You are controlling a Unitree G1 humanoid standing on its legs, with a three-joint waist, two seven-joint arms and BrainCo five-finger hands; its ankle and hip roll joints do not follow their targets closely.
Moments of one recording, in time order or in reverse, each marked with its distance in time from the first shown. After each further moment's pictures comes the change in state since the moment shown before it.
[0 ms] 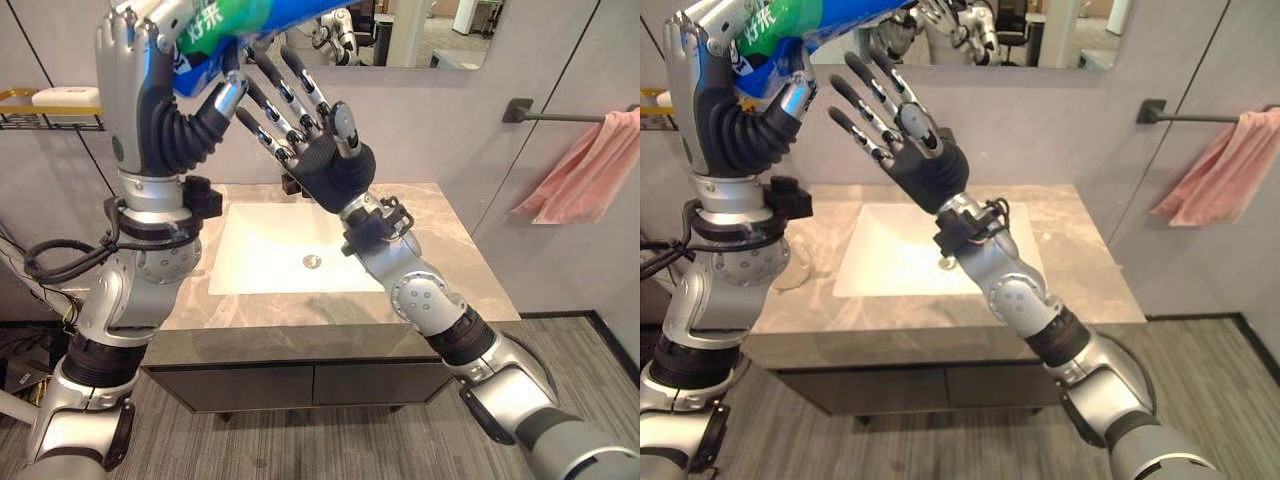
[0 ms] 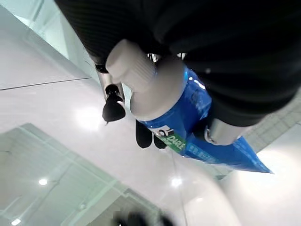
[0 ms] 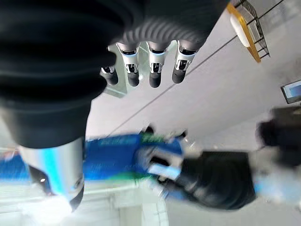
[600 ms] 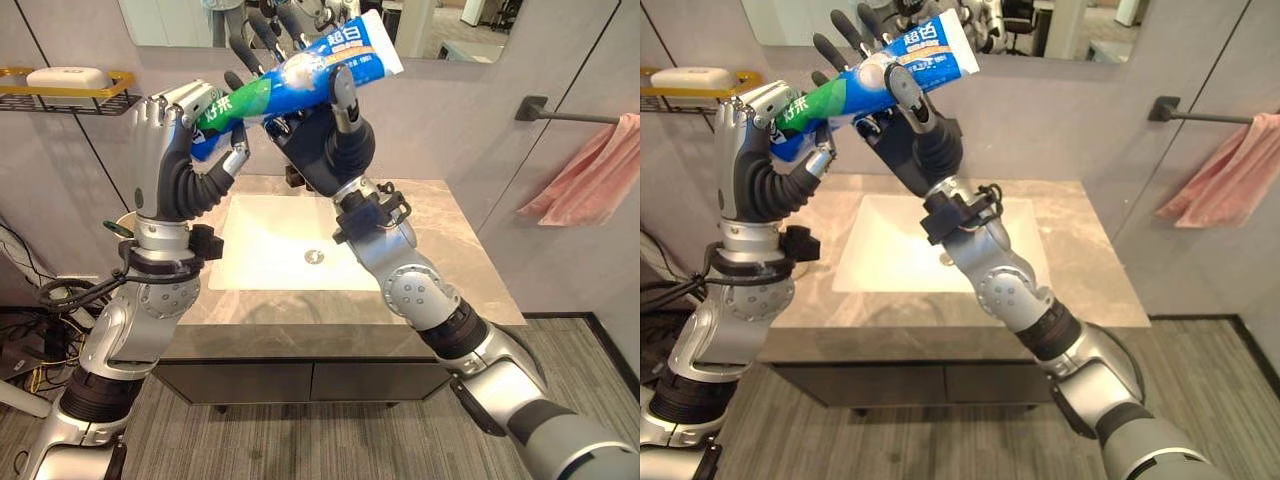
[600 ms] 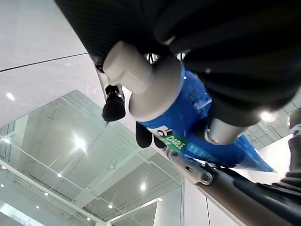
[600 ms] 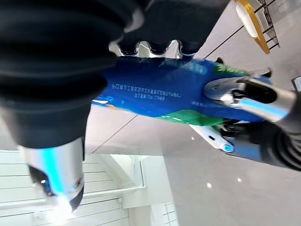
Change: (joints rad) left arm 0.139 0.001 -0.001 -0.027 -0.064 -0.024 -0.052; right arm -0.021 0.064 -0.002 -0.007 -0.008 -0.070 -0.061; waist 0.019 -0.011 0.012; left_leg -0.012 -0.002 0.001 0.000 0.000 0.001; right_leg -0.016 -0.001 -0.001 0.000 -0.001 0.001
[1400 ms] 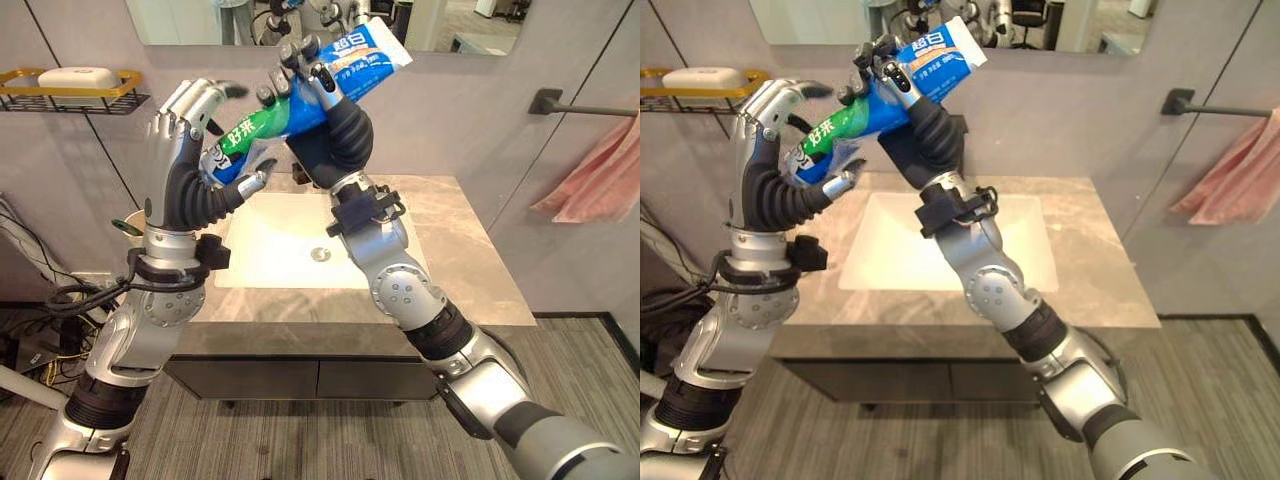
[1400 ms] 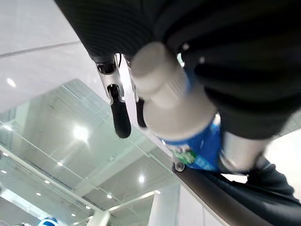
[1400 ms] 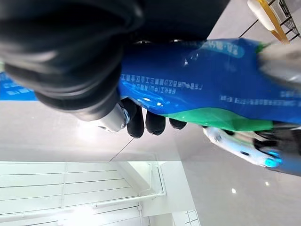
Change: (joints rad) left arm 0.048 -0.046 -0.002 -0.010 -0.013 -0.016 0.001; right arm 0.003 0.083 -0.042 0.046 -0.051 -0.054 -0.037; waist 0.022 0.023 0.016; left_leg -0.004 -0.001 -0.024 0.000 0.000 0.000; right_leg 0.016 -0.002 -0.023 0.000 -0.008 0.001
